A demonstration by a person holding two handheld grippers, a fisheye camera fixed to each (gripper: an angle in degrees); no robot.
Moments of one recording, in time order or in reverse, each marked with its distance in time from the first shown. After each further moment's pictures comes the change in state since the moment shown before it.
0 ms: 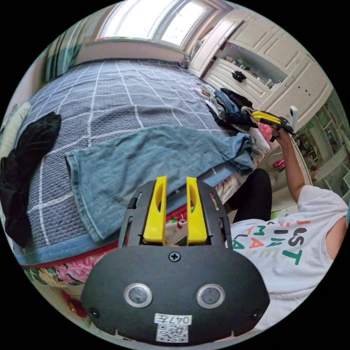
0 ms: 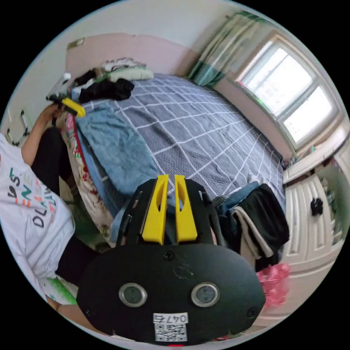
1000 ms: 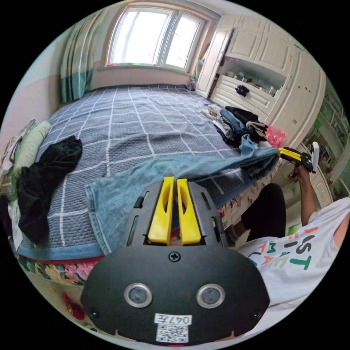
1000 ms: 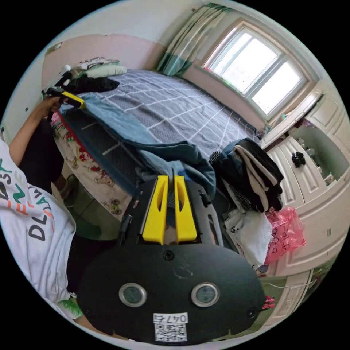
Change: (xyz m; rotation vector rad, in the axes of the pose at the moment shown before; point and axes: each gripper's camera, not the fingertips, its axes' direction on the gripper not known) left arm 0.079 -0.034 -0.047 0.203 -0.169 0.025; right arm -0.023 0.210 -0.065 -0.027 0.276 0.114
